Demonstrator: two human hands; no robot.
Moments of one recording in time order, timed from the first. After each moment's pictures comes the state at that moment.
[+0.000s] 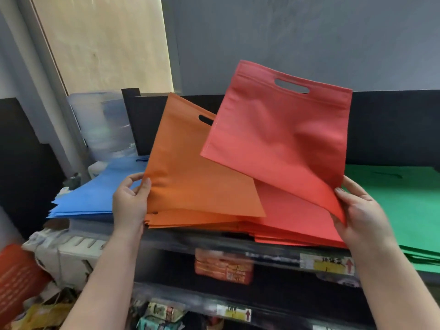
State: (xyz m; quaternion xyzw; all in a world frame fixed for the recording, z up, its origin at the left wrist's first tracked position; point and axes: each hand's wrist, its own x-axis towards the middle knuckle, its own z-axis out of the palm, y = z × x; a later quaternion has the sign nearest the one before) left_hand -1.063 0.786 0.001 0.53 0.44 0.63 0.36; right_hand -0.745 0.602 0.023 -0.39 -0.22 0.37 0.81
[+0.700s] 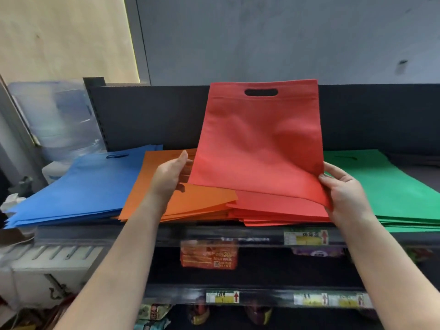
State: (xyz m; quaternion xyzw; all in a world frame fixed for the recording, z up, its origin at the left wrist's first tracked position) left_hand -0.998 0.776 0.031 0.67 0.33 0.42 0.51; right_hand -0.744 0.591 0.020 -0.51 -0.22 0.26 0.79
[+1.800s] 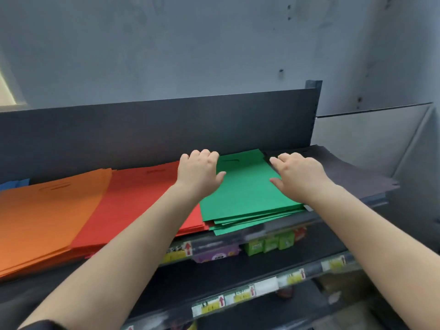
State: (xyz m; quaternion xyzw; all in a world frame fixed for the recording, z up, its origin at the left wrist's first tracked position) left_hand -0.700 0.618 0.065 0.94 0.24 0.20 -0.12; right_hand -0.565 0.439 0.062 -0.87 -0.44 -0.22 -0.04
